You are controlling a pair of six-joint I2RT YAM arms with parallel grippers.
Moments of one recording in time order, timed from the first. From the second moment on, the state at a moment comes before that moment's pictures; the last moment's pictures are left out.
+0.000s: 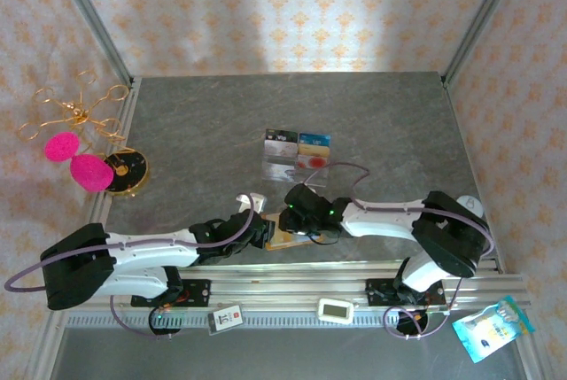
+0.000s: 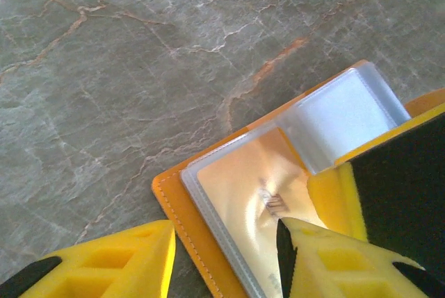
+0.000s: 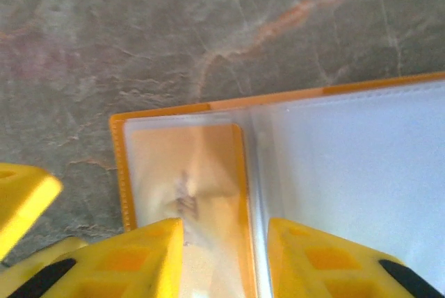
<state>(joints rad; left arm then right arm) -1.02 1.19 0.39 0.00 -0.32 -0.69 1.01 1.51 0.72 -0.18 -0.03 1.03</state>
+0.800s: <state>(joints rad) -1.02 1.39 0.46 0.02 -0.31 -0.67 0.96 1.47 0.68 -0.14 -0.13 0.82</state>
